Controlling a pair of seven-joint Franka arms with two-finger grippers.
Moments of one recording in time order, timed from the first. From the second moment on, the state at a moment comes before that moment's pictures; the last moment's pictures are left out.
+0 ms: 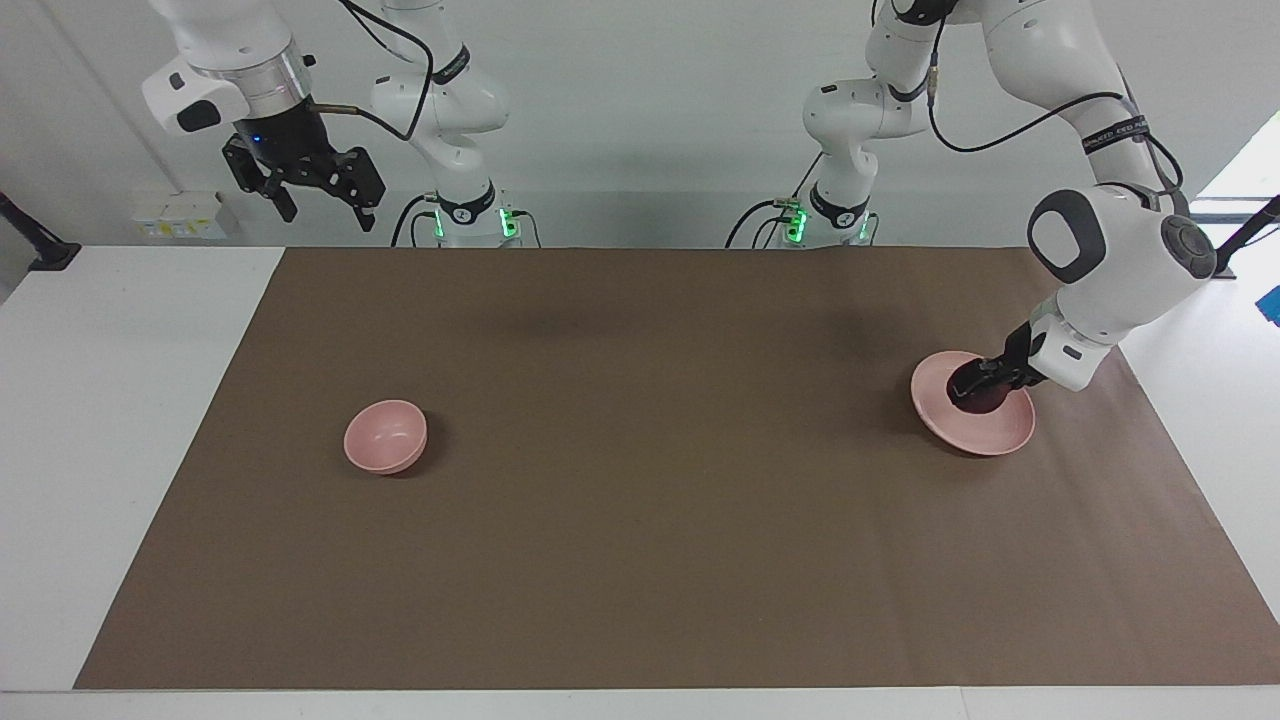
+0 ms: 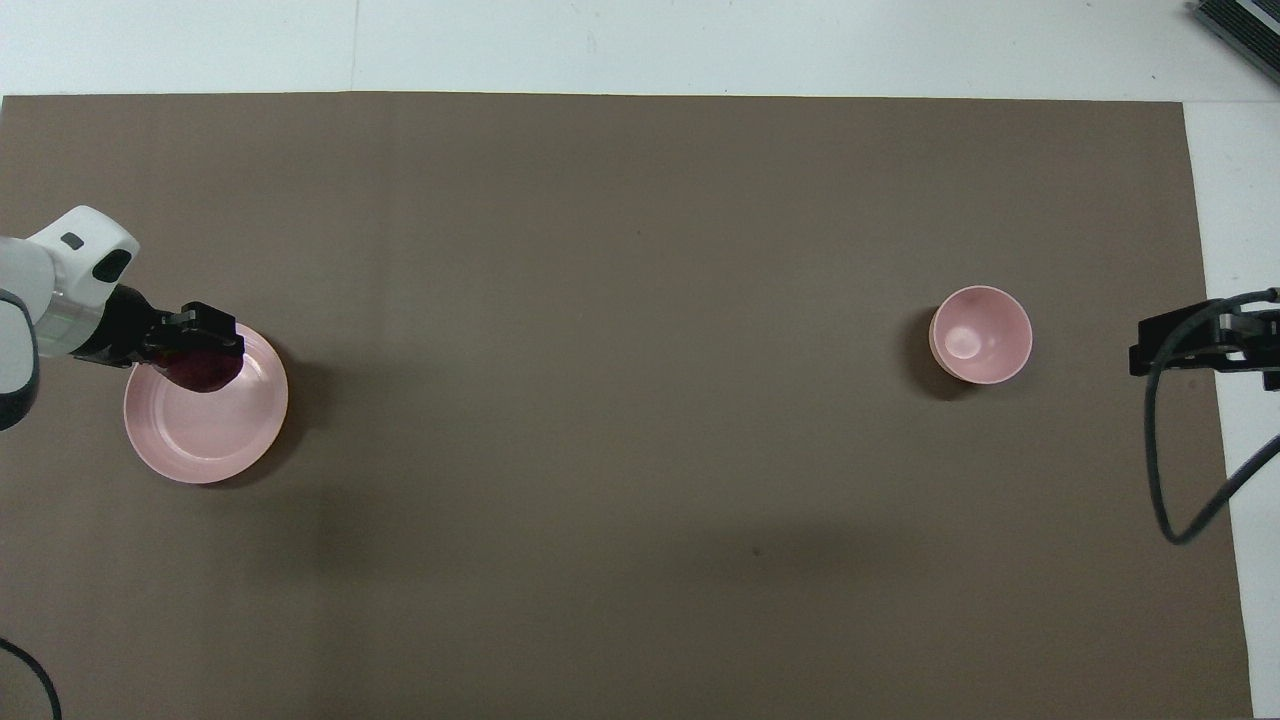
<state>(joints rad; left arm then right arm) 0.05 0.19 0.03 -1.83 -0.22 1.90 -0.02 0.03 -0.03 -0.01 -1.47 -0.03 1.39 0.16</state>
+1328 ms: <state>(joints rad) 0.00 0.24 -0.09 -1.64 -0.47 1.59 -0.57 -0.01 -0.03 -0.02 -1.48 0.17 1.42 0.16</state>
